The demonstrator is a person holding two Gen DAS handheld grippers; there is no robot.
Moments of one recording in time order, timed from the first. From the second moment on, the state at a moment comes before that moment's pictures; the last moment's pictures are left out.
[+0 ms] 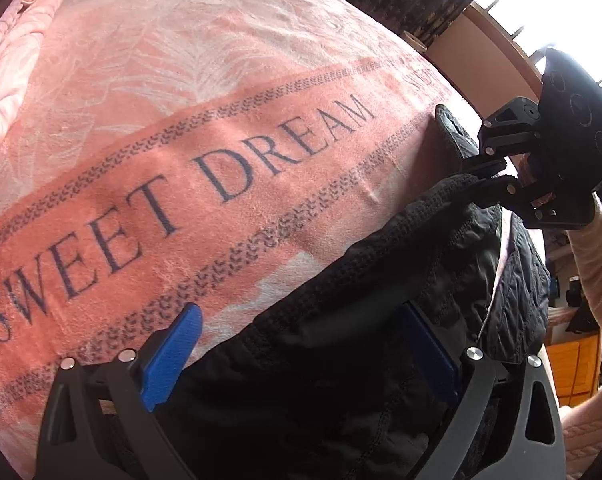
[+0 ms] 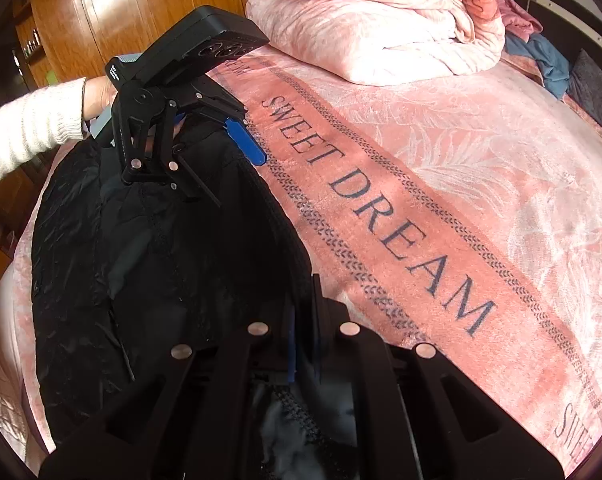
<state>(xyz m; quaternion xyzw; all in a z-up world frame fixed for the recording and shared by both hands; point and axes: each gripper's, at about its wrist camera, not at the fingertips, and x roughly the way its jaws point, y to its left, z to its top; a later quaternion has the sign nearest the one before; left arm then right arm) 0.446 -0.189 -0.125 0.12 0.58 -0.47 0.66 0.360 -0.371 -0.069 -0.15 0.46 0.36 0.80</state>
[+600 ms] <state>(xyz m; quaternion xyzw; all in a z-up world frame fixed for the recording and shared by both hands) 0.377 -0.165 -0.068 0.15 0.53 -0.40 0.74 0.320 -0.368 -0.050 -0.08 0.41 0.29 0.86</state>
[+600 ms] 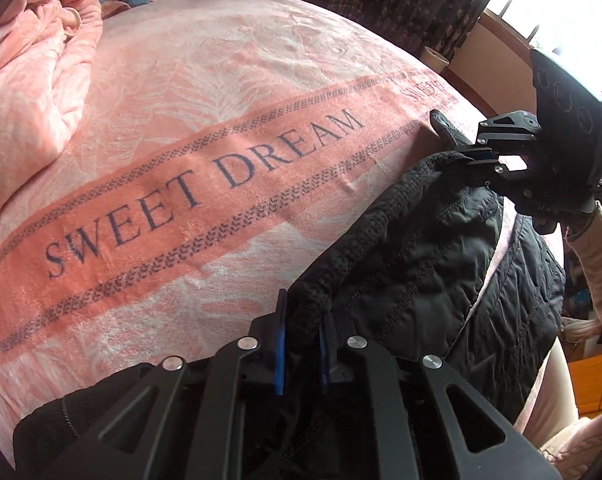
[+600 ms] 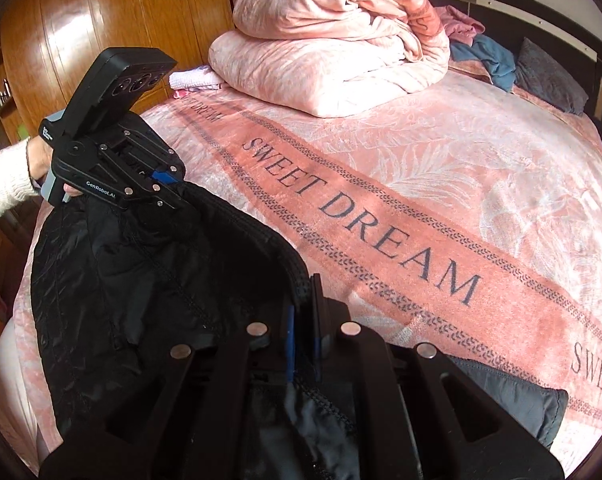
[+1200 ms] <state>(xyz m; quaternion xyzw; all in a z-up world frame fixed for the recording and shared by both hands) 0.227 -0.144 -0.008 0.12 0.48 -0.32 0.81 0.189 -0.347 0.005 -0.08 0.39 0.28 0.87</state>
